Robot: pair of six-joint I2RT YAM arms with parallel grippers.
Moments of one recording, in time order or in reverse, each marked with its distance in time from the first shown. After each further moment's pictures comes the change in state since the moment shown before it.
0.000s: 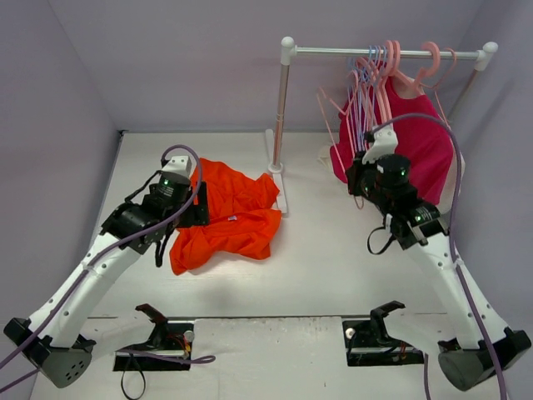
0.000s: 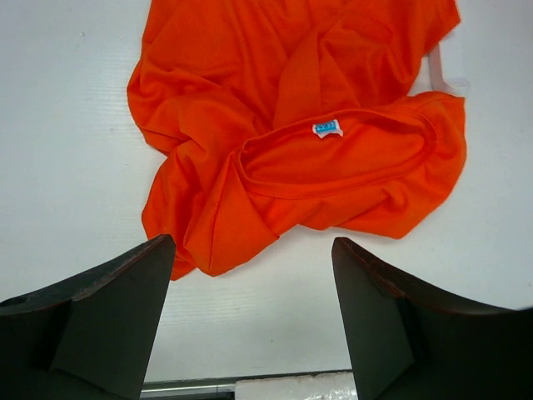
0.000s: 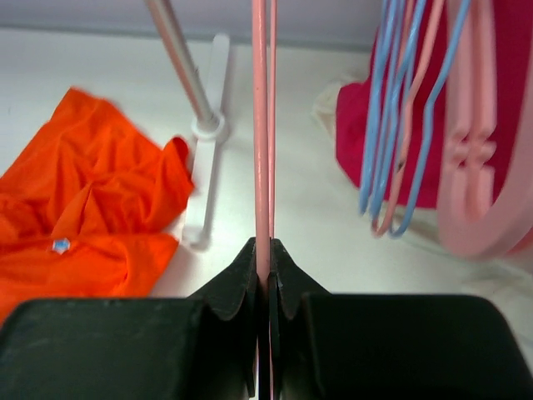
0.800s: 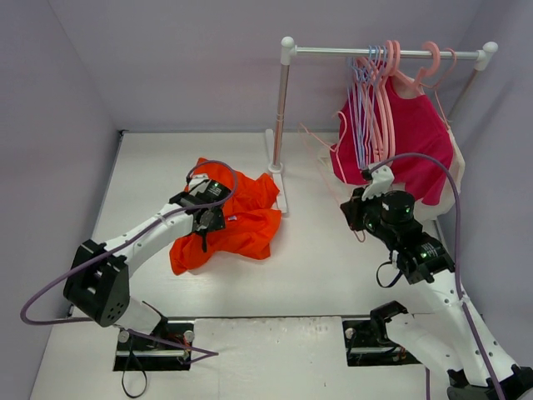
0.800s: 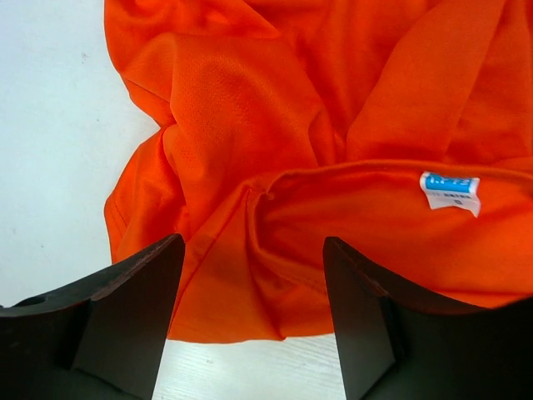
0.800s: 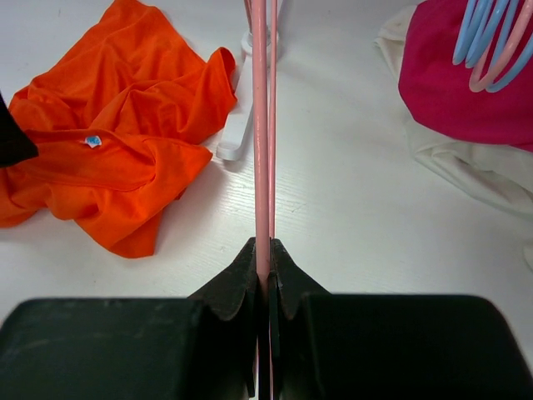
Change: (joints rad) left arm 0.001 0.428 -0.160 0.172 -0.167 -0.279; right arm 0.016 -0.288 -0.322 -0.016 -0.179 -0.016
